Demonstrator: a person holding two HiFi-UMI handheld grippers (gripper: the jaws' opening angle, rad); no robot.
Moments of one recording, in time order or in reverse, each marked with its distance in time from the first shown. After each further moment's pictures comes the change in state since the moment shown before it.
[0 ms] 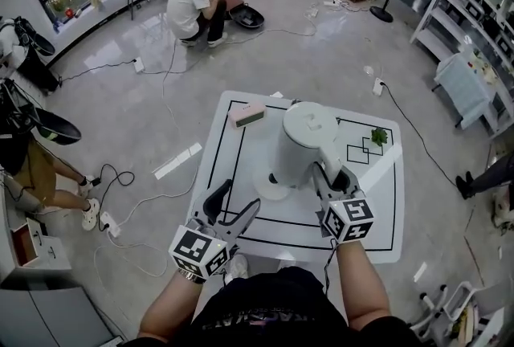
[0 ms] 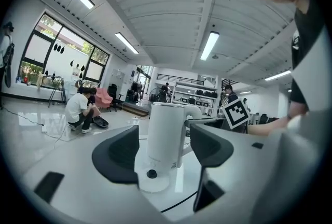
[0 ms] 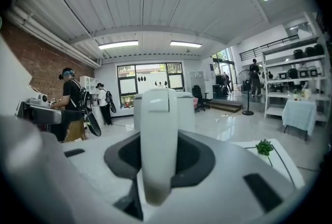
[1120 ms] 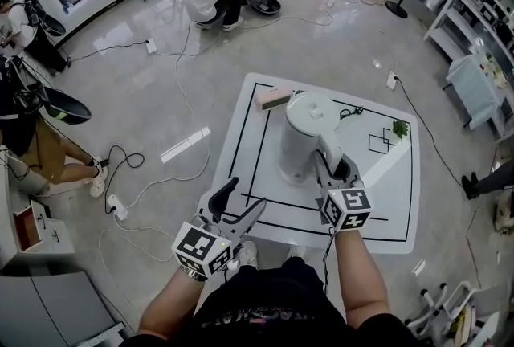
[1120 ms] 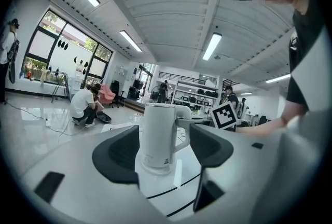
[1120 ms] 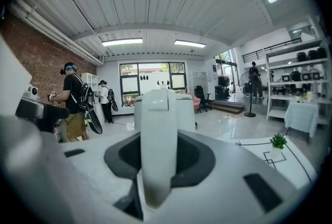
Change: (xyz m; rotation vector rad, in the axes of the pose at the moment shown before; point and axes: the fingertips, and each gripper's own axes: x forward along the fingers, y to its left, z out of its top) left arm -0.063 0.032 -0.019 -0.035 0.024 0.008; right arm 0.038 0.065 -0.021 -0.032 -0.003 0.007
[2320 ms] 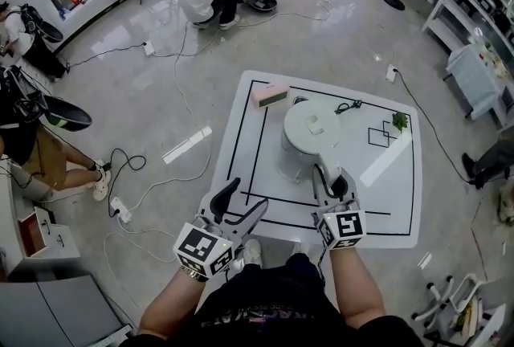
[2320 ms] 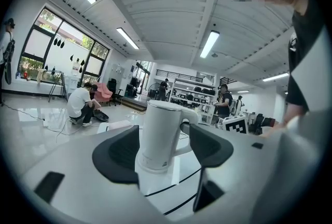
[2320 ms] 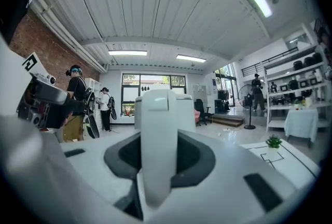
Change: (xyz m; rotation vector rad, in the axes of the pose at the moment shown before) left arm 0.002 -0.010 -0.006 0.012 0.030 -0.028; right arm -0.039 0.018 -0.021 -0.047 -0.159 -0.015
